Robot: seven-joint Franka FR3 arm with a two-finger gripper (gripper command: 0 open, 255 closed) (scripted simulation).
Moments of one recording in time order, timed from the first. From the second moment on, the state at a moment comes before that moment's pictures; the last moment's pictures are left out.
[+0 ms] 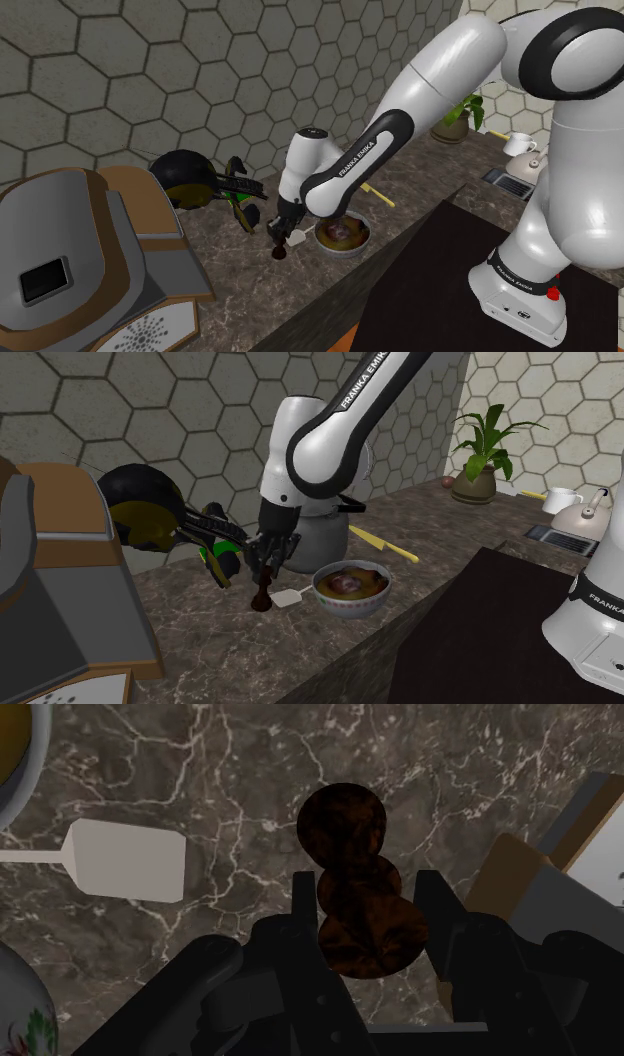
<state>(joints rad) 0.31 0.40 0.26 -2.17 0.20 2.78 0.31</state>
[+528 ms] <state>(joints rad) 0.30 0.31 0.26 -2.17 0.20 2.69 0.32</state>
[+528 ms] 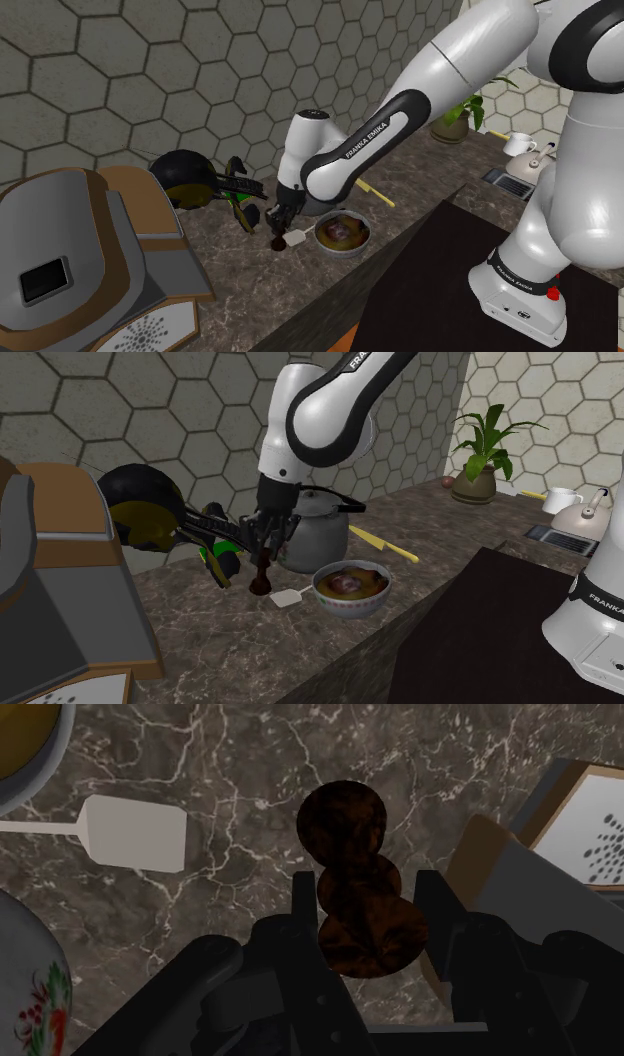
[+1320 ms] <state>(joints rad) 0.21 0.07 0.27 -2.37 0.34 2.63 0.15</state>
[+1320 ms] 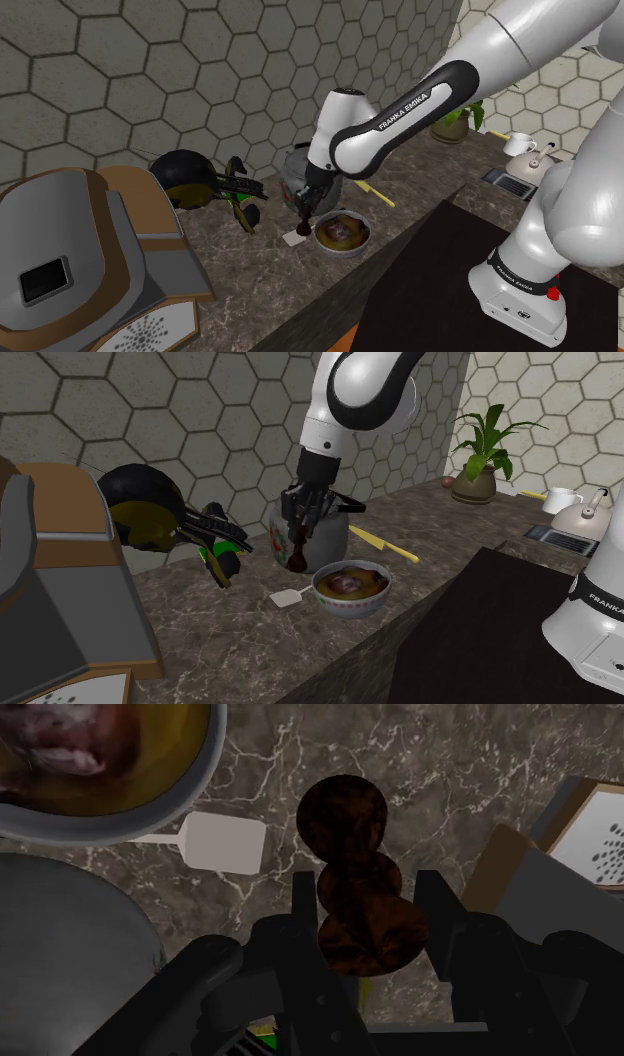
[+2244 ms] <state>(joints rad) 0.13 -0.23 0.14 -2.68 0.48 2.57 -0.16</state>
